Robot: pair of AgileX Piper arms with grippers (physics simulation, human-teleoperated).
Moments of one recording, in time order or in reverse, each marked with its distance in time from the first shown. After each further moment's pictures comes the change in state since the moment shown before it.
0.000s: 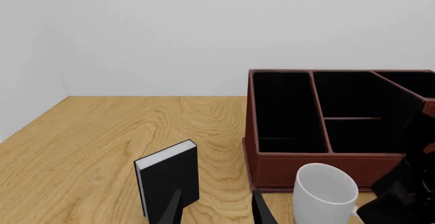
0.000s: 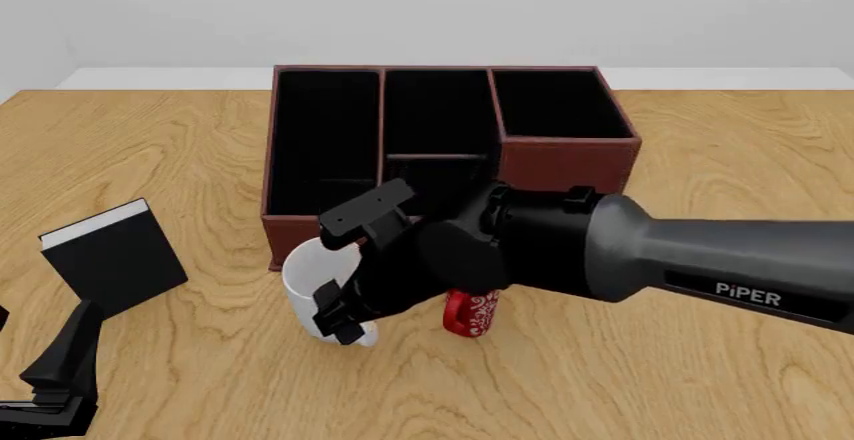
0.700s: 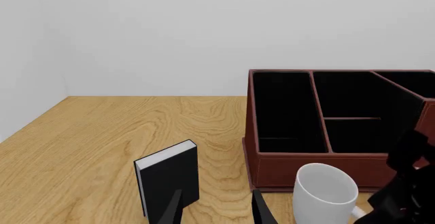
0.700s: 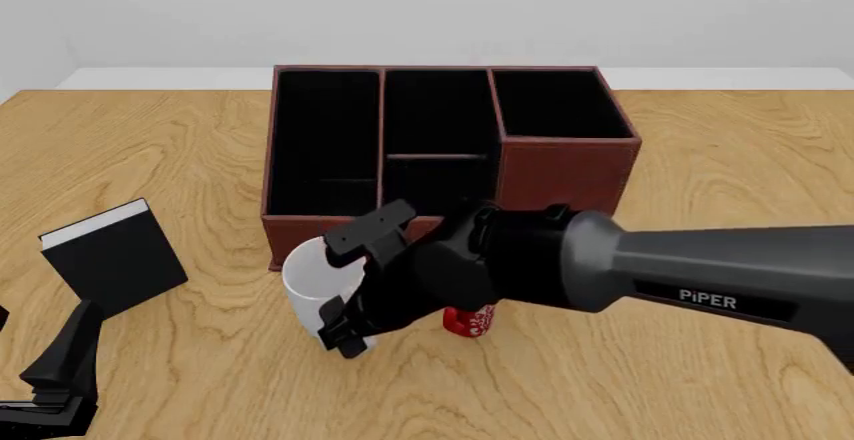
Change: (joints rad) left arm 0.000 0.000 0.000 0.000 0.000; right arm -0.004 0.047 0.035 -0.042 0.028
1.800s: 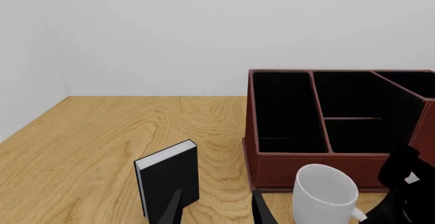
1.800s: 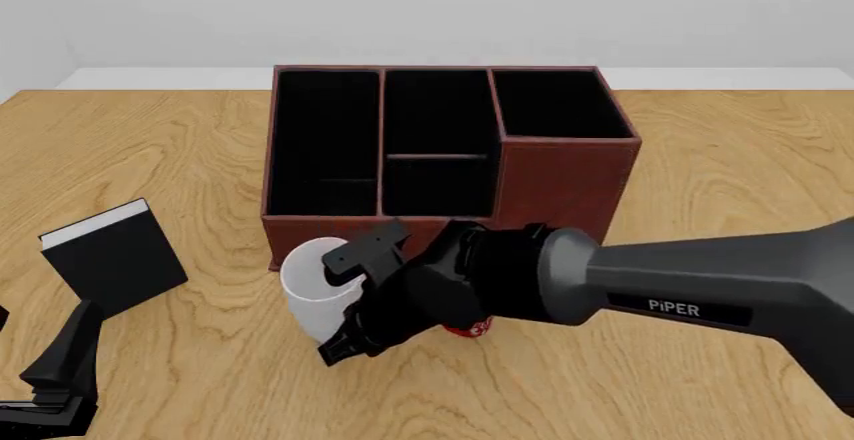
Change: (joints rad) left arm 0.000 0.000 0.000 0.000 0.000; right arm 0.013 0.047 0.023 -0.041 0.028
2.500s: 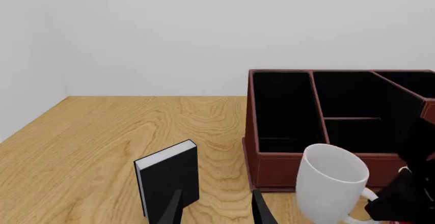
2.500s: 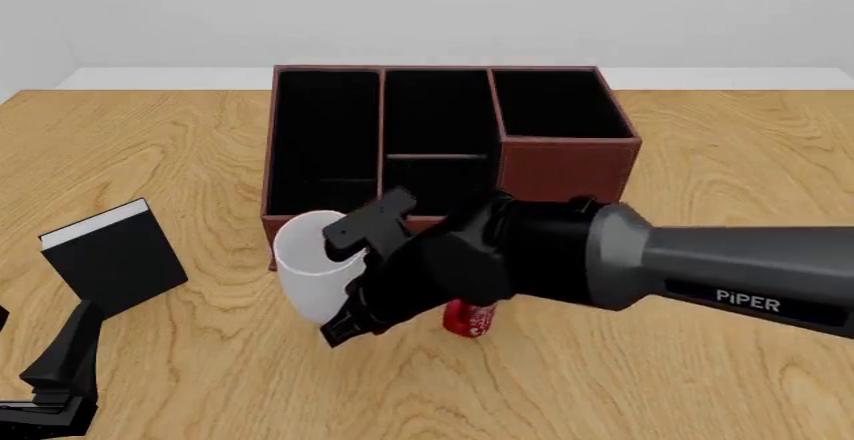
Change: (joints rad) left arm 0.000 0.000 0.000 0.000 0.000; right arm -0.009 -0.096 -0.020 0.054 -0.087
